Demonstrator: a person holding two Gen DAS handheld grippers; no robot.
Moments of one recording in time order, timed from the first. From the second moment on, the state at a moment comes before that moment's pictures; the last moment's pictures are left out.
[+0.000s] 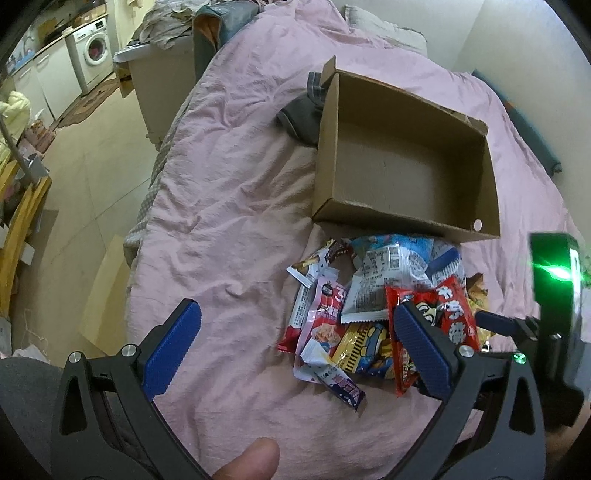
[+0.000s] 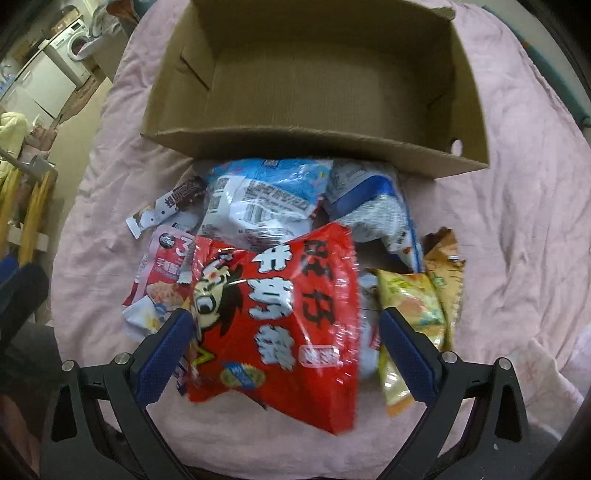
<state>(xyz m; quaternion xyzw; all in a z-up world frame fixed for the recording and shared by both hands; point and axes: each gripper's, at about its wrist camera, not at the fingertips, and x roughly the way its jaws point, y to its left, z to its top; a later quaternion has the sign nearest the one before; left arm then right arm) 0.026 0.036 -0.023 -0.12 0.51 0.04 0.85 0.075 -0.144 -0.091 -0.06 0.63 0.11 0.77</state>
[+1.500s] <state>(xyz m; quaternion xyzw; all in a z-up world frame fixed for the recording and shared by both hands) 0.035 0.009 -0.076 -0.14 0.60 0.08 0.79 0.061 -0.269 -0.024 0.15 0.45 0.18 0.86</state>
